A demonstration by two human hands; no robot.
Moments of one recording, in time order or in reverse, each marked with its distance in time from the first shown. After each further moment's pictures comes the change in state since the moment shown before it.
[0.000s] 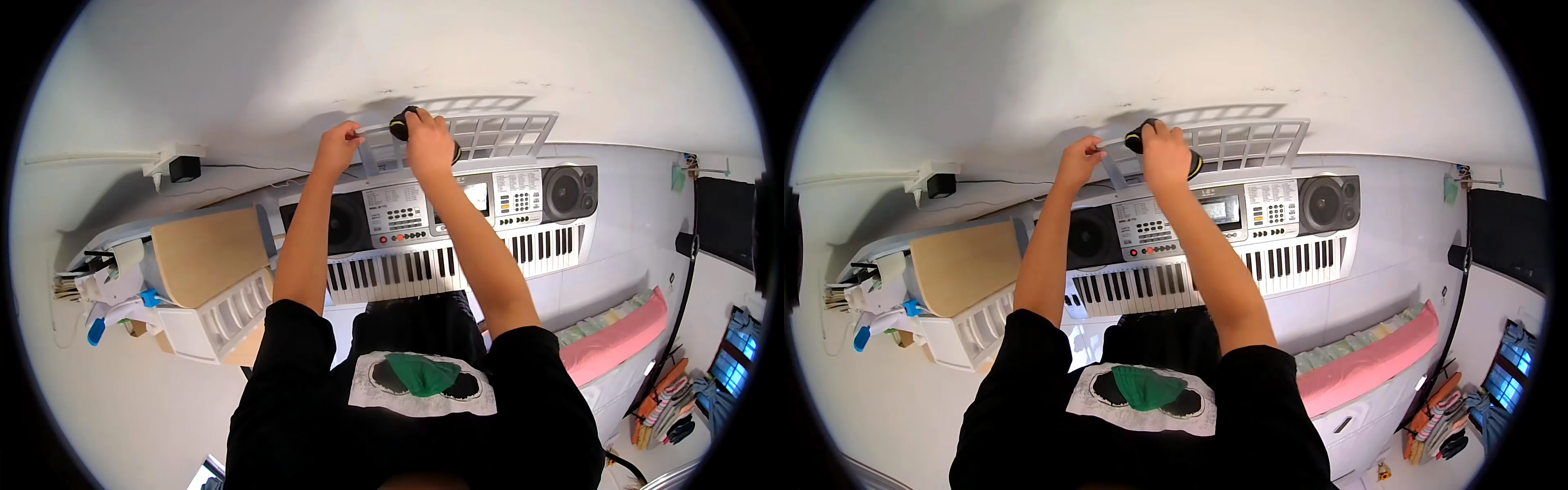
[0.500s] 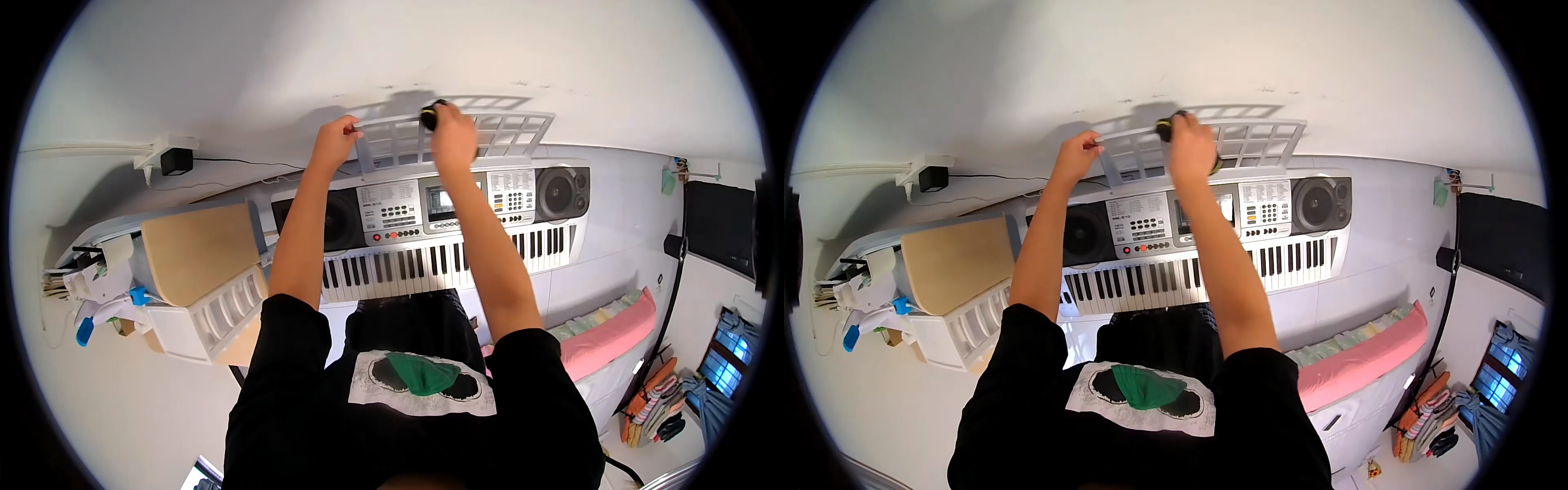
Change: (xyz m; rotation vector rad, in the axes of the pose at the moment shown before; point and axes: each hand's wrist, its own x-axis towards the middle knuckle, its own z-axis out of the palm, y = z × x) left_hand 0.003 -0.002 0.001 -0.036 -0.018 -0.013; right_hand 0.007 0.043 0.002 -0.032 0.196 0.021
